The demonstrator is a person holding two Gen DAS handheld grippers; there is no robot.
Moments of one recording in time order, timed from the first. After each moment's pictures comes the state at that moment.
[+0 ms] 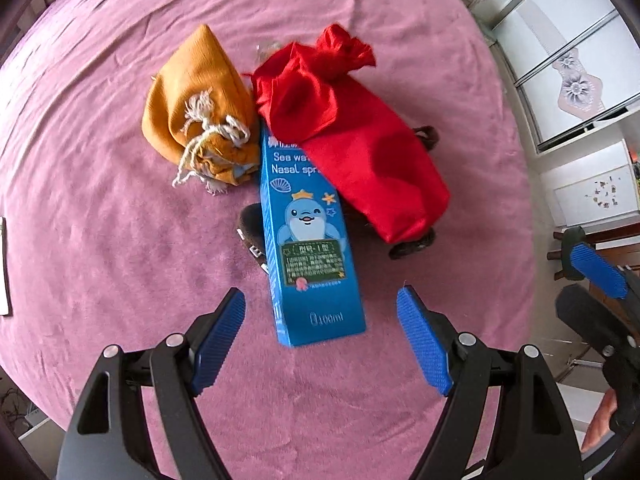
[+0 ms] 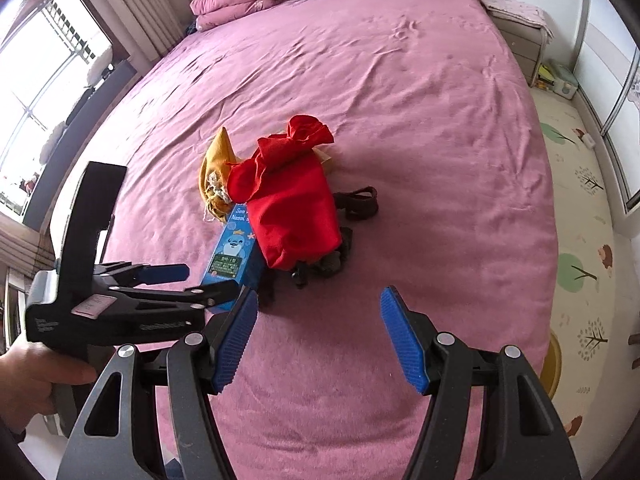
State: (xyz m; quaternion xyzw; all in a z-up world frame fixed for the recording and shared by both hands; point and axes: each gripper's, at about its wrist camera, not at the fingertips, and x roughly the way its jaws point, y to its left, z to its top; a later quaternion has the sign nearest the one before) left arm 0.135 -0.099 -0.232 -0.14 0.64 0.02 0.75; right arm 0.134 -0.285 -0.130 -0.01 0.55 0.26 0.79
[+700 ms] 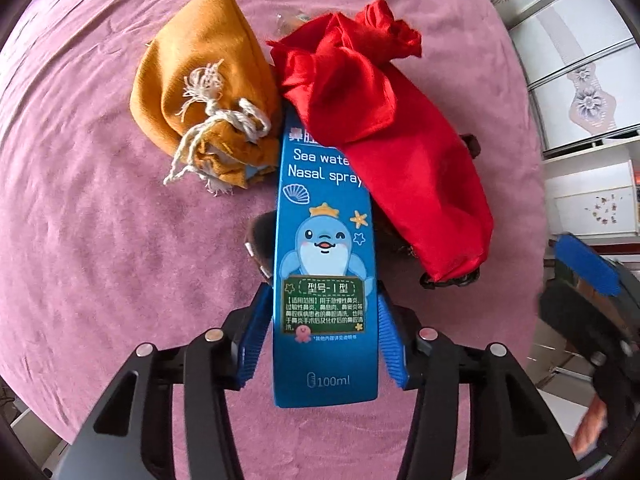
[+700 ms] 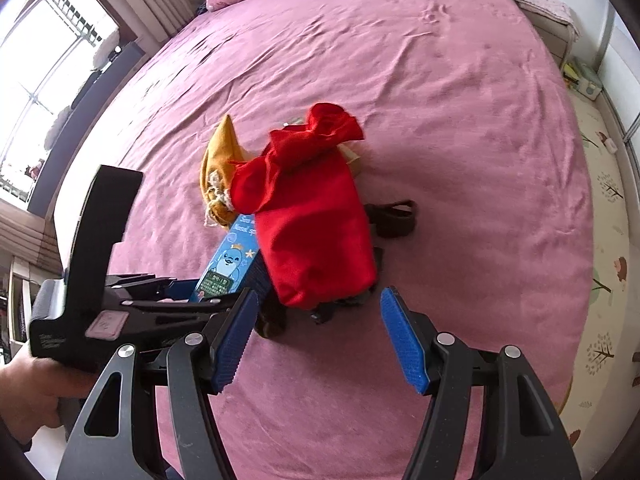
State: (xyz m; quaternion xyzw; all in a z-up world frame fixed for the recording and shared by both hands) left arm 0.158 -0.071 -0.266 -0.18 0.67 0.01 0.72; right arm 0.169 -0.240 -0.160 -0.02 0.58 0.29 0.76
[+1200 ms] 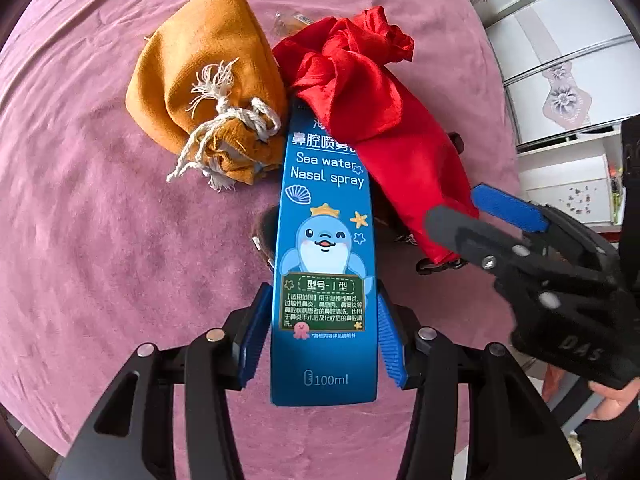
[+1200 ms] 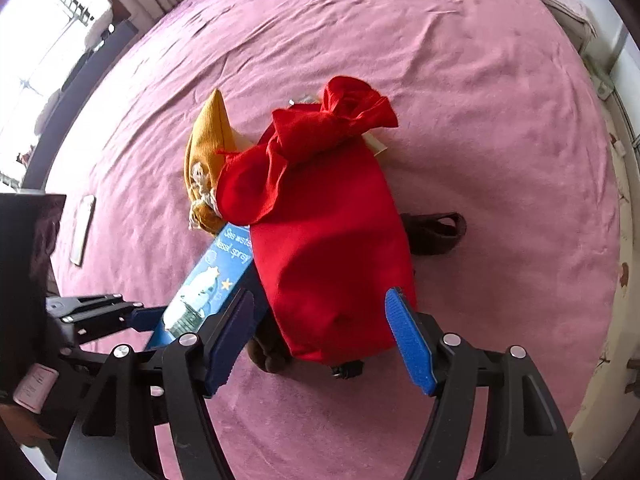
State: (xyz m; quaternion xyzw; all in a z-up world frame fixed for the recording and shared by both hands) left arm 0.145 -0.039 -0.267 -0.21 0.66 -0.04 0.72; right arm 0.192 -0.193 -0.198 -0.05 0.60 0.29 0.74
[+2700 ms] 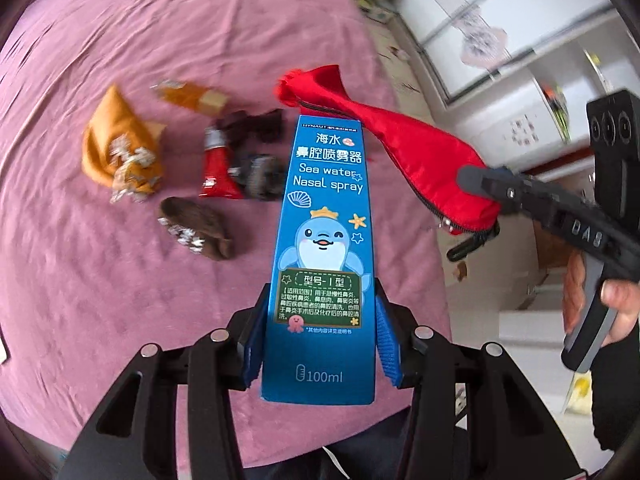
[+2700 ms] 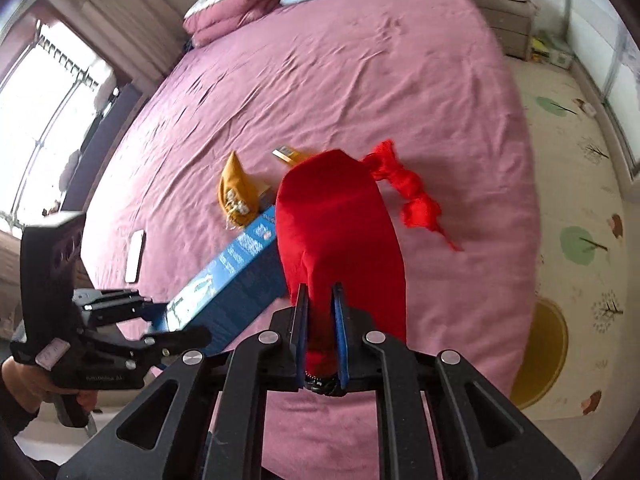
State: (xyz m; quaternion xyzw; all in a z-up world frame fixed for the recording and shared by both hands) left arm 0.088 -0.139 -0.128 -0.12 0.64 -0.16 0.75; right arm 0.130 -0.350 -0.072 0.06 0.57 0.27 0.77
